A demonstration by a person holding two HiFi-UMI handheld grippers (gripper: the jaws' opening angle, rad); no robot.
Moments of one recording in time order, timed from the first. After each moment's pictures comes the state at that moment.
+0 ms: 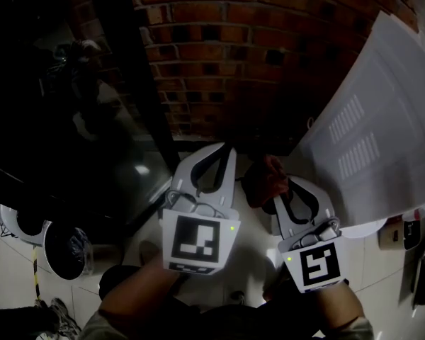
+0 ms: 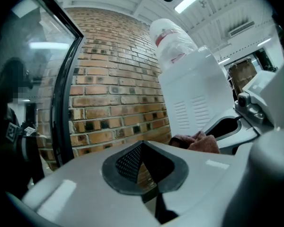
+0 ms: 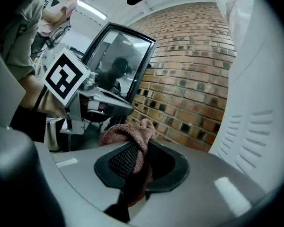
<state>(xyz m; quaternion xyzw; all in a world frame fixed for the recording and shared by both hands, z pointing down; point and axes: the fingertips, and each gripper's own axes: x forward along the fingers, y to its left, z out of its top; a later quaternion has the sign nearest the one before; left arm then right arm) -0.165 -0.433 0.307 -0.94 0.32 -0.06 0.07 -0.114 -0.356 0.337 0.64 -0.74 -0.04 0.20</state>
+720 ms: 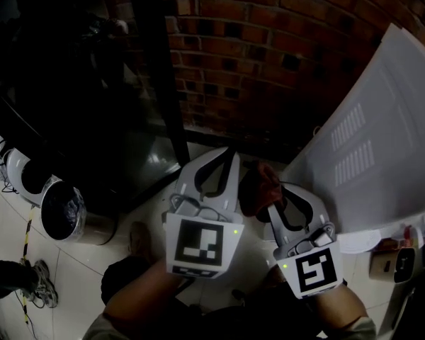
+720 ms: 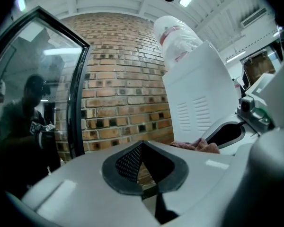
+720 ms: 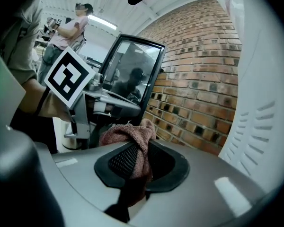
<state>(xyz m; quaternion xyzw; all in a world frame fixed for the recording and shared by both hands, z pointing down) -0.168 -0.396 0.304 -0.91 0.41 -0.06 0.05 -0.121 -0.328 0.337 0.54 -0.81 -0.07 0.21</state>
